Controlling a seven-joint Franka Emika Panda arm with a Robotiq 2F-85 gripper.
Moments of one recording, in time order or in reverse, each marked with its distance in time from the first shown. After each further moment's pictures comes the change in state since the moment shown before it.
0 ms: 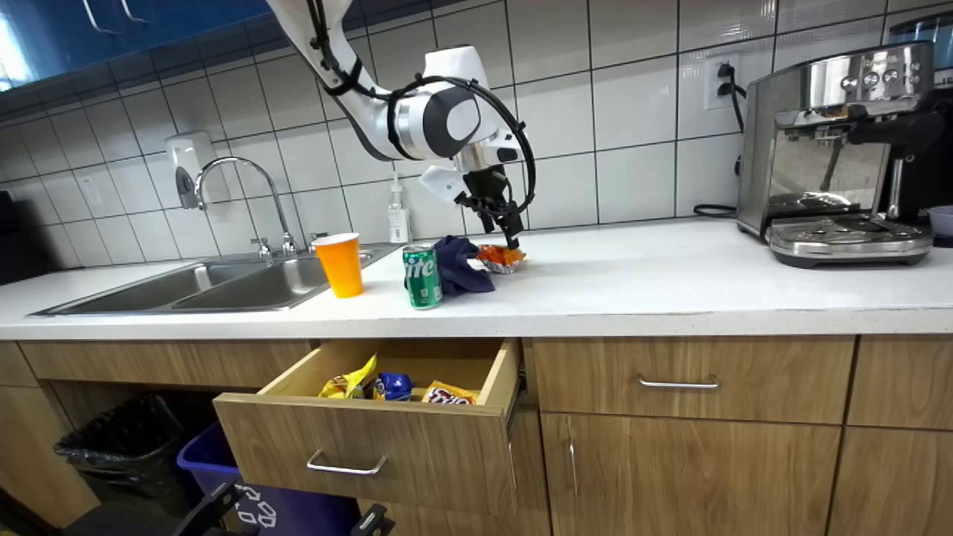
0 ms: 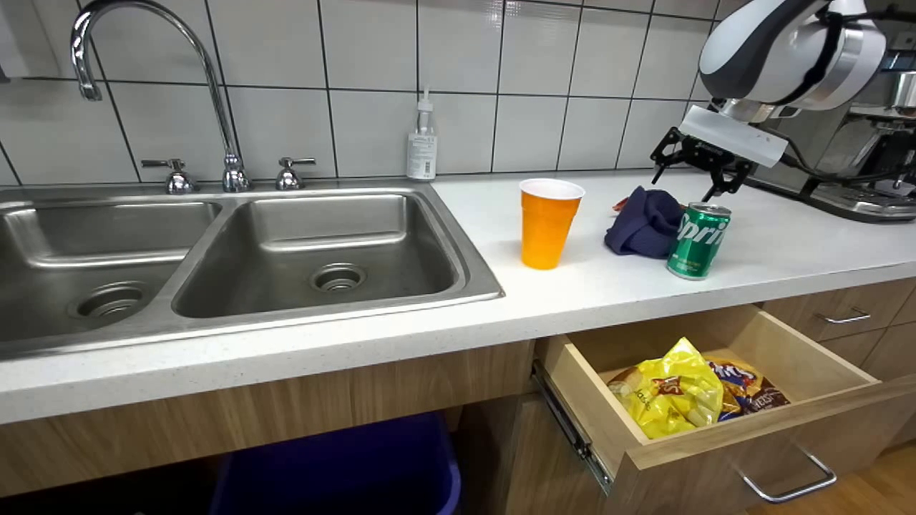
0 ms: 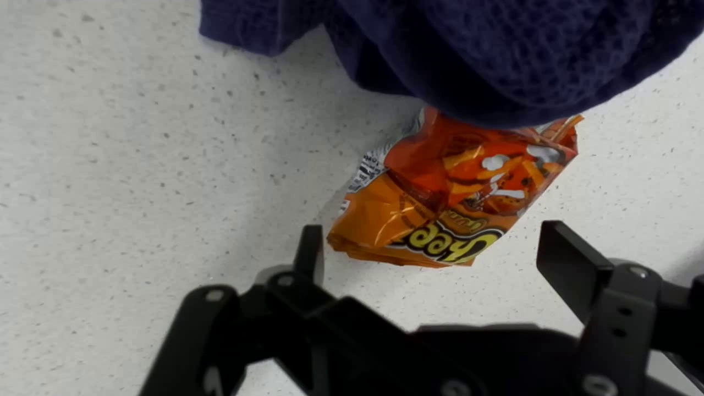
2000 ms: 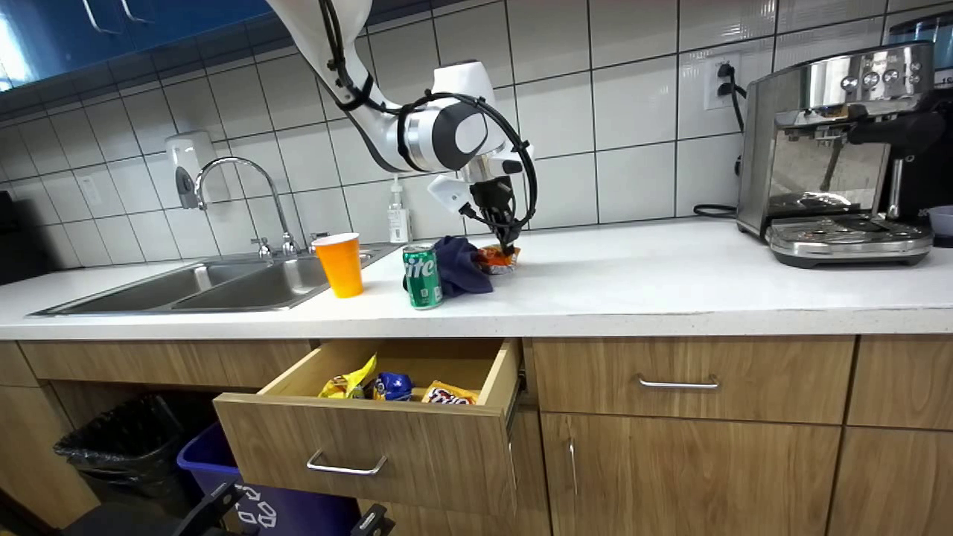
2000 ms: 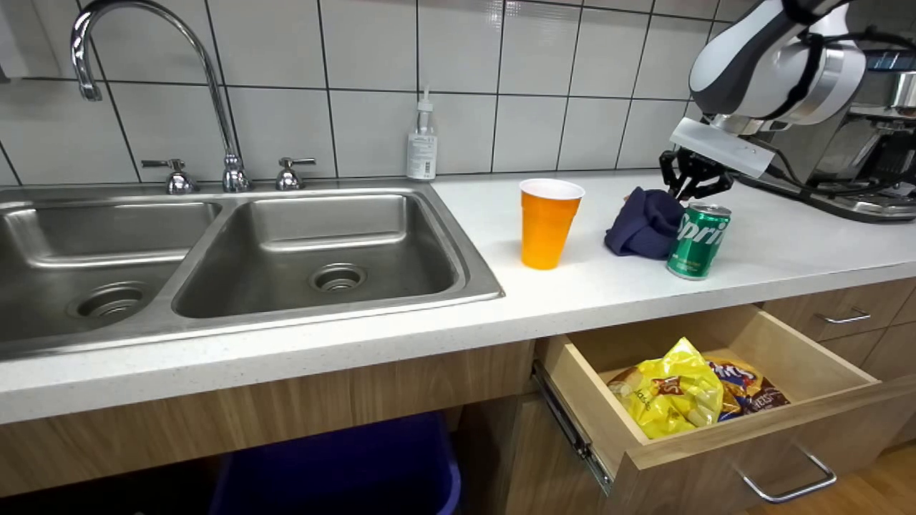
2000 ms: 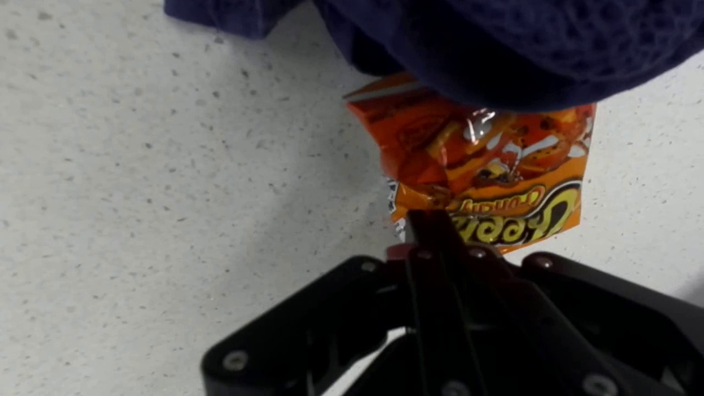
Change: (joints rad) arm 0.007 0.066 -0.016 0.055 0.007 0.000 0.049
